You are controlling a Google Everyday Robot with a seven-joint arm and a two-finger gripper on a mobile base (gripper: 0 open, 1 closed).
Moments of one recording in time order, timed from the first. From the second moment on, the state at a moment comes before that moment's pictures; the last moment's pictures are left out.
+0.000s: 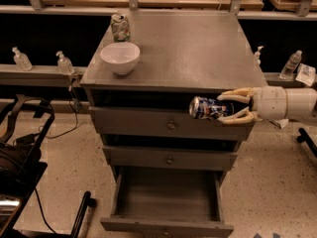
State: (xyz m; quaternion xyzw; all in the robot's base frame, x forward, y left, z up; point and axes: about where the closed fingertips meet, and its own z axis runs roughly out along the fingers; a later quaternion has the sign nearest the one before) arm 0.586 -0.208 0.798 -0.63 0.46 0.22 0.58
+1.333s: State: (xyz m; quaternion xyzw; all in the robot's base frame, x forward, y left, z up) arm 0.631 -0.216 0.878 -0.65 0.46 0.18 0.58
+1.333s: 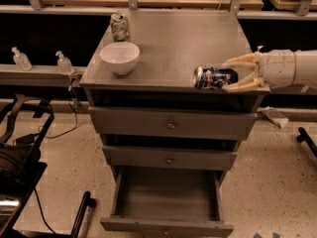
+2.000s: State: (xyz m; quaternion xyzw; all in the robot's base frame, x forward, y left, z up) arm 0.659 -0.199 0.873 -0.64 0.47 0.19 0.57
